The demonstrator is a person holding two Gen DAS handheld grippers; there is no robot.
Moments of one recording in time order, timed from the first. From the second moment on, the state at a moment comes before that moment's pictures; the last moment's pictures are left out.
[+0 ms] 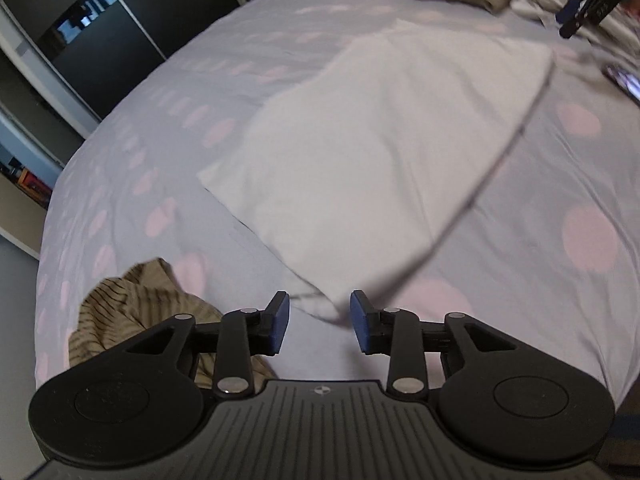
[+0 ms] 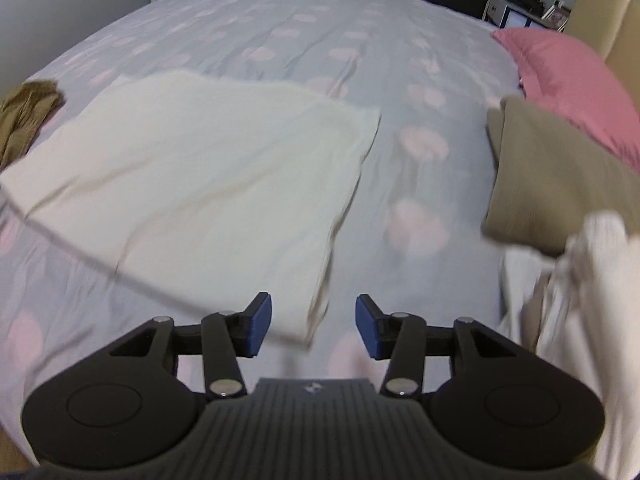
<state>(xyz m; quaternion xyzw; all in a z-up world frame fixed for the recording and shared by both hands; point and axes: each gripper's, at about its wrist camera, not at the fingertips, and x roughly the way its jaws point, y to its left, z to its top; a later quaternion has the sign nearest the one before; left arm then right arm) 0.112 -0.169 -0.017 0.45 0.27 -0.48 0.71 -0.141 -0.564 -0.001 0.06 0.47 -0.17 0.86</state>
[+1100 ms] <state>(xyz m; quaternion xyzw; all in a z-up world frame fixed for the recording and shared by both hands) 0.152 -0.187 -0.042 0.32 0.40 -0.43 0.74 -0.129 -0.598 -0.026 0.18 0.44 -0.15 0.87</state>
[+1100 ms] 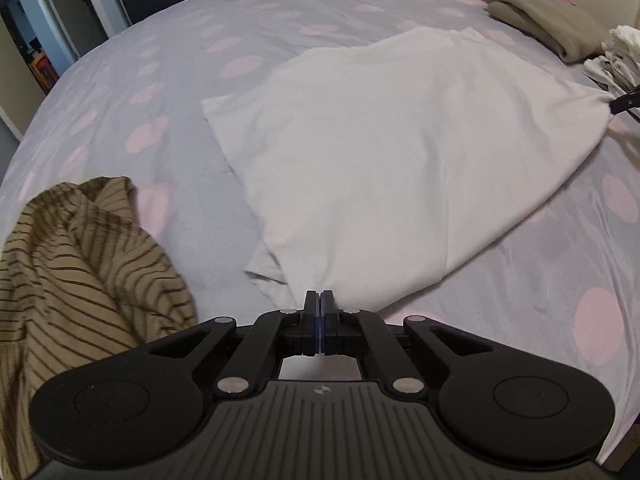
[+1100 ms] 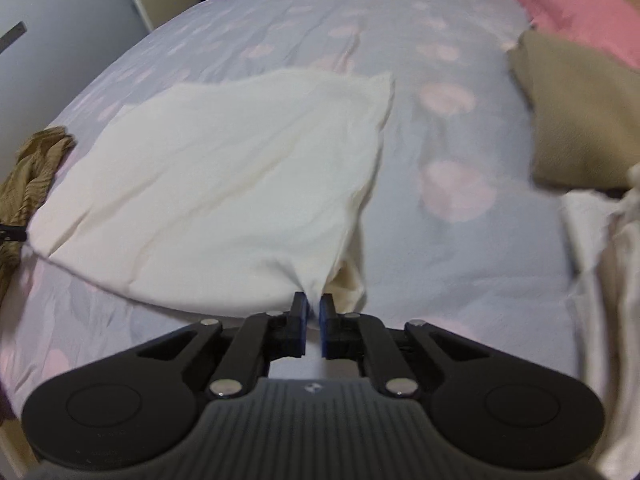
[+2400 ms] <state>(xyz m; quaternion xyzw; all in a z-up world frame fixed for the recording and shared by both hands) 0.060 -0.199 -0.119 0.63 0.16 -0.42 0.63 -0.105 -0.501 -0.074 -0.26 0.50 -0.02 0.82</state>
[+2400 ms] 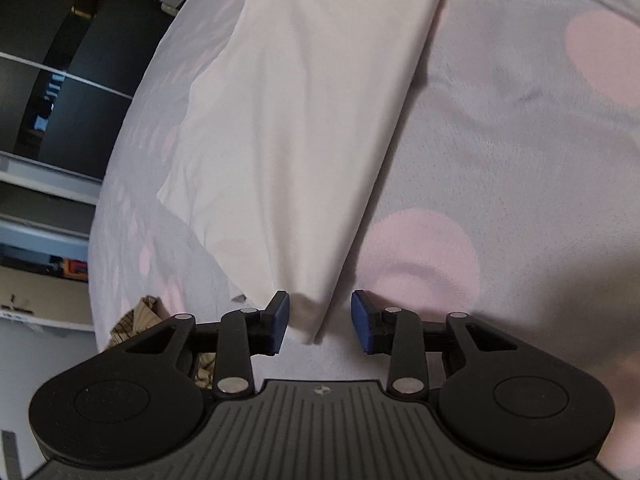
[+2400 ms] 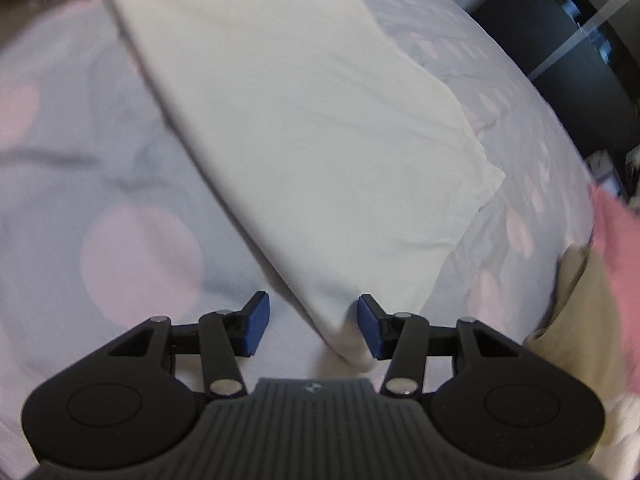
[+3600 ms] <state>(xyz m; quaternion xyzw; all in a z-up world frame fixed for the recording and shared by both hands) 0.034 -0.153 -0.021 0.61 0.12 -0.45 0.64 -0.159 -0.454 0.014 -0.30 0.48 0.10 0.82</state>
